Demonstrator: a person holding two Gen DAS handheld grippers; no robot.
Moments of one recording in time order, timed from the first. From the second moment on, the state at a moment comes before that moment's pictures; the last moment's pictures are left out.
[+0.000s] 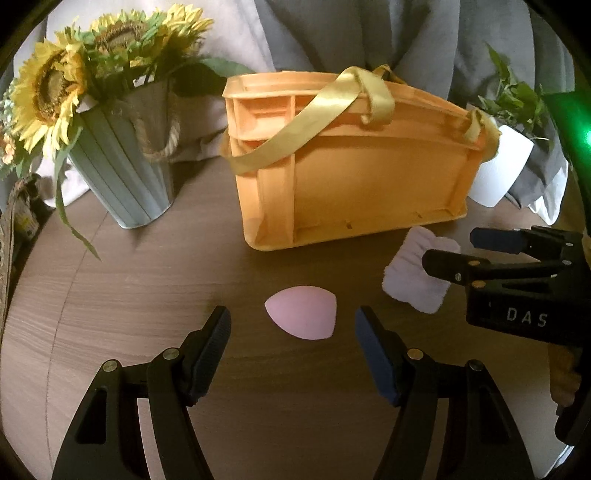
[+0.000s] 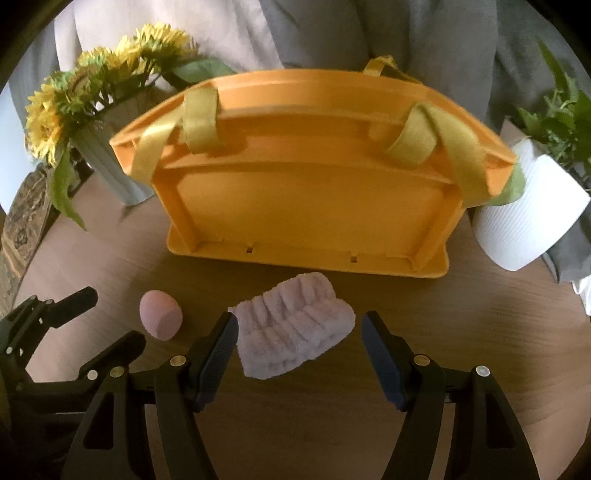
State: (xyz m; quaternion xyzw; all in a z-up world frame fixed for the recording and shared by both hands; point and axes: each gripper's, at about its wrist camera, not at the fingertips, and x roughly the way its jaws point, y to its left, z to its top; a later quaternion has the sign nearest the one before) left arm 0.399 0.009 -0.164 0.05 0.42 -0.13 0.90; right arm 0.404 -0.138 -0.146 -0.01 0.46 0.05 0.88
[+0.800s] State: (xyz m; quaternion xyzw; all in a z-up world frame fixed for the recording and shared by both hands) left arm 0.430 0.003 -0.193 0.03 0.45 -0.14 0.88; right arm 0.428 -0.142 -0.184 0.01 0.50 0.07 0.86
